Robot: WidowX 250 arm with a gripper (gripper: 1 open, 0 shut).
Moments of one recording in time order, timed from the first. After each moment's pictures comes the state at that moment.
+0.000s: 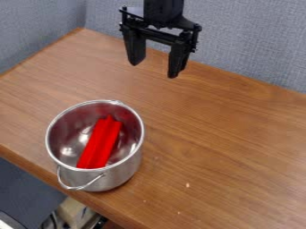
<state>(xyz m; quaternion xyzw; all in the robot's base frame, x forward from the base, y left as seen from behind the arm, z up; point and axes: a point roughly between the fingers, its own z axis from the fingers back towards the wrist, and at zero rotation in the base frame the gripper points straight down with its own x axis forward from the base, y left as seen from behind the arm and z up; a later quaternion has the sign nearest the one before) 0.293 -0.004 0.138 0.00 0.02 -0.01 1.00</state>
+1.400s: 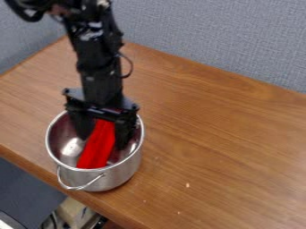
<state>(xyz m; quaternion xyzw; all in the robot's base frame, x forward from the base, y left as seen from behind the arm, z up) 0.218 0.037 0.056 -0.04 0.02 0.06 1.00</state>
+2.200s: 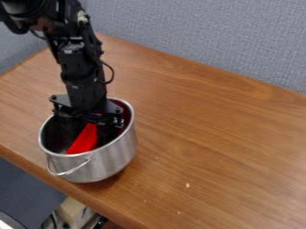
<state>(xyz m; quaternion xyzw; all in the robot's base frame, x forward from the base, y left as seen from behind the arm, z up) 0.226 0.057 0.036 -0.04 0.01 0.08 1.00</state>
